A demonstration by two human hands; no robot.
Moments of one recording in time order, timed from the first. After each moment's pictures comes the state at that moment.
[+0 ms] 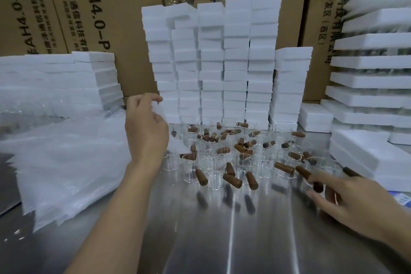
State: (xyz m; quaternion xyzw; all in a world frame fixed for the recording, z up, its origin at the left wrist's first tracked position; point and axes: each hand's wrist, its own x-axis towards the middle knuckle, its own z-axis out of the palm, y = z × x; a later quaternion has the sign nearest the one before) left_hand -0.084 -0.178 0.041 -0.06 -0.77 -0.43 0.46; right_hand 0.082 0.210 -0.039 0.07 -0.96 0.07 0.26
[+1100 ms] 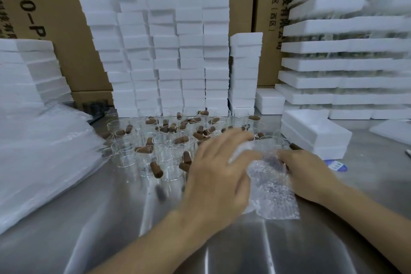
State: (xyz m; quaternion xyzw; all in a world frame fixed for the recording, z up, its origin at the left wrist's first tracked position) left_hand 0.038 -0.030 -0.032 -0.48 -0.75 -0.29 0.34; right_hand 0.072 0.225 -0.047 -0.03 -0.98 0.04 0.19
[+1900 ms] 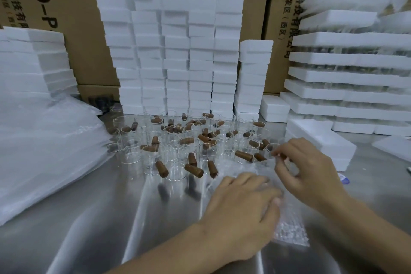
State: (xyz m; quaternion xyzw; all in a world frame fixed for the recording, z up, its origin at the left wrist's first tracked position) left_hand 0.061 -0.020 -0.042 -0.48 -0.85 -0.19 0.08; right_hand 0.079 0.196 -0.033 0.06 -0.89 0.08 0.44
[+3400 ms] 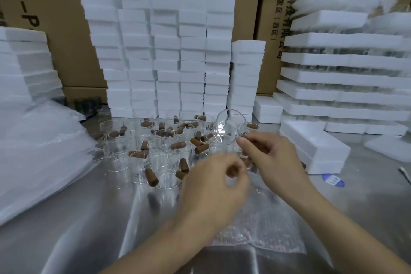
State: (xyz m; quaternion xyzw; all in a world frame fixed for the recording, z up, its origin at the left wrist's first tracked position) left_hand 0.034 -0.031 -0.016 -0.34 -0.82 -0.45 0.14; right_hand 0.053 0.137 0.004 0.03 -0.84 0.42 0.34
